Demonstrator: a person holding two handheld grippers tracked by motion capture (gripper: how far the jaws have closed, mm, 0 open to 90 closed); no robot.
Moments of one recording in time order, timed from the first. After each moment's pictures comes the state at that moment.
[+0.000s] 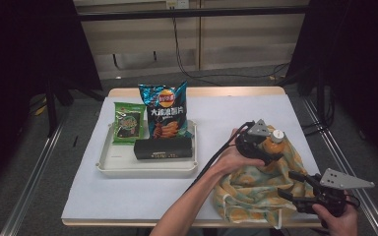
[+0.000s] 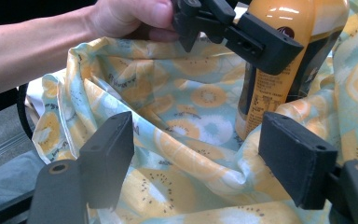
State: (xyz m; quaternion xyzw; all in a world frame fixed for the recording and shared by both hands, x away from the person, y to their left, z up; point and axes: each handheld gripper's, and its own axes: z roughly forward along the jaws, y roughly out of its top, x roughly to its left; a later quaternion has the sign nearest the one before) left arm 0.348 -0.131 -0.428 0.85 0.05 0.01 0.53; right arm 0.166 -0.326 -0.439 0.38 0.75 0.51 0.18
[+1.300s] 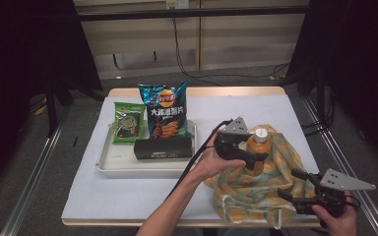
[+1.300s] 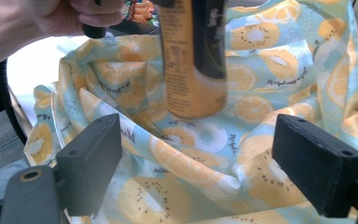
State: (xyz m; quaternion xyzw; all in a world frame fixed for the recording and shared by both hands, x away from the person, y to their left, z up) left arm 0.324 -0.064 -0.387 0.82 0.08 -0.02 0.56; right arm 0.165 -0.323 -0.437 0.39 0.74 0.52 0.20
